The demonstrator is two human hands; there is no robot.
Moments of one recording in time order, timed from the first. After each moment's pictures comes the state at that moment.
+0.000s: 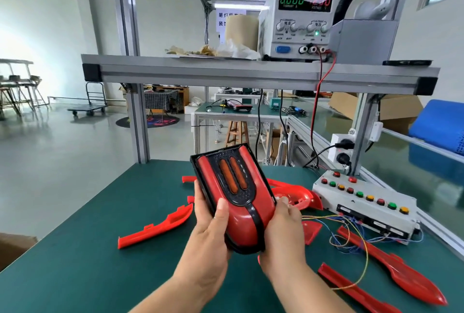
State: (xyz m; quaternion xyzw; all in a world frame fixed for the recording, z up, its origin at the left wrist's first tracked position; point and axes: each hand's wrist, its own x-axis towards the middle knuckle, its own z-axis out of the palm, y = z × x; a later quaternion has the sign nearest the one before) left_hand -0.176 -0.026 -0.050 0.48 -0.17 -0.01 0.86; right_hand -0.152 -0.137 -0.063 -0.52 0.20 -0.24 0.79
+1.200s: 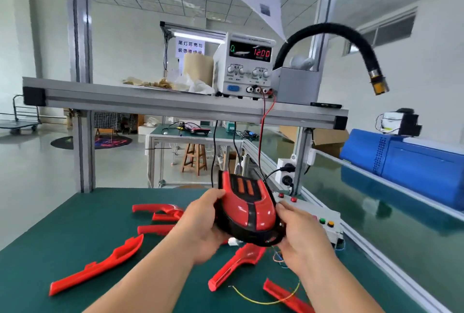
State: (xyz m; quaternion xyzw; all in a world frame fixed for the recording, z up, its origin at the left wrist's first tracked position) left_hand -0.143 -0.082 0.014 0.50 -0.05 -0.26 0.83; right_hand -0.195 -0.234 -0.005 -0.50 0.18 -0.22 0.81
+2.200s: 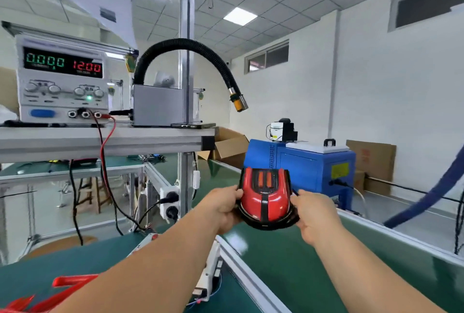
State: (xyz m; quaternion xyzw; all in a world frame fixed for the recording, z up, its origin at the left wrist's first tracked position) left_hand -0.170 -0.412 0.086 0.54 -0.19 -0.39 0.72; right_hand -0.287 -0.532 0.064 -0.51 0.36 -0.45 0.63
